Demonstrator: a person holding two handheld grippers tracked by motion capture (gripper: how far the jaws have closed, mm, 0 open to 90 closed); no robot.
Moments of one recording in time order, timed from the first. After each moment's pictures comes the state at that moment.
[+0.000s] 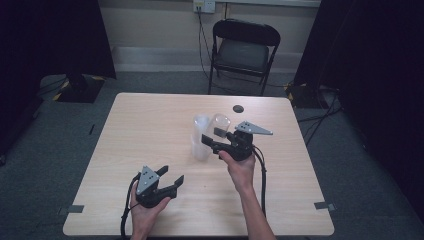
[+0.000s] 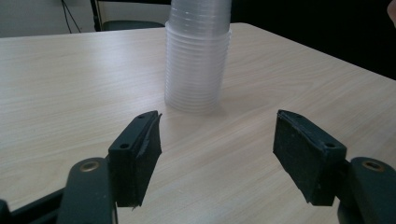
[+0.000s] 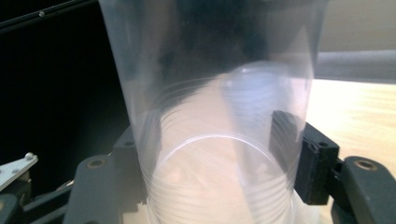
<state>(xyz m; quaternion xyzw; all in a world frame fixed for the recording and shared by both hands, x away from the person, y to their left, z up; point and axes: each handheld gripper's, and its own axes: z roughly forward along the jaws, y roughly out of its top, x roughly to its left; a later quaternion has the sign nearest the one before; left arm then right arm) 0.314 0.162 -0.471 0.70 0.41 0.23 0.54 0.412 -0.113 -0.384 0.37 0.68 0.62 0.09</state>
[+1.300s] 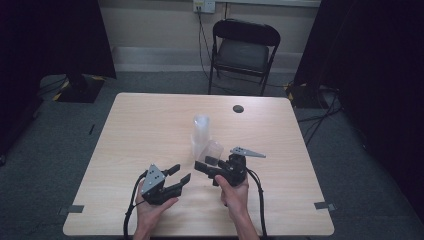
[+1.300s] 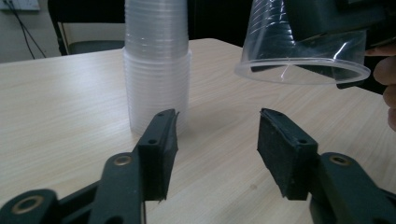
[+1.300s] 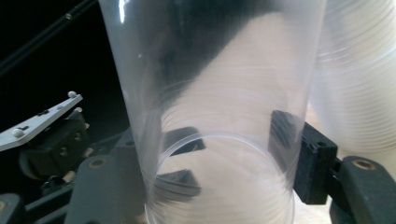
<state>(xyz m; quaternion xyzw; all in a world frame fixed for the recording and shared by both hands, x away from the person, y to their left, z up) 0.320 0.149 -0.469 0.71 0.34 0.22 0.58 0.370 -0.103 -0.435 0.42 0.66 0.62 -0.05</state>
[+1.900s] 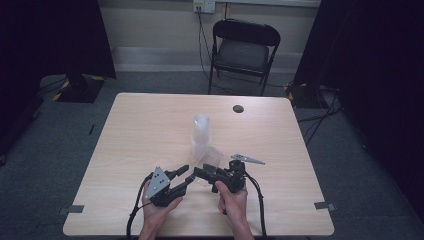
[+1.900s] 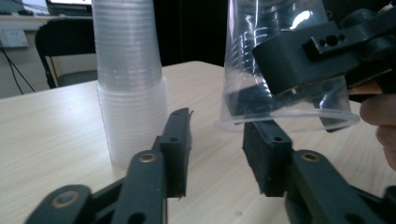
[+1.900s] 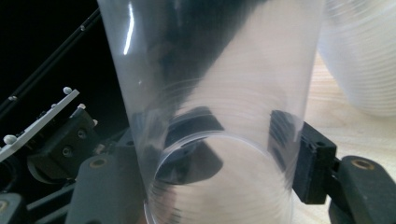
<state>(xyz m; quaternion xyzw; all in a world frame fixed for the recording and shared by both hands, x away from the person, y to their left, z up) 0.317 0.133 -0.470 0.69 0.30 0.24 0.61 0.359 -0.103 -0.449 0.44 0.64 0.62 -0.10</state>
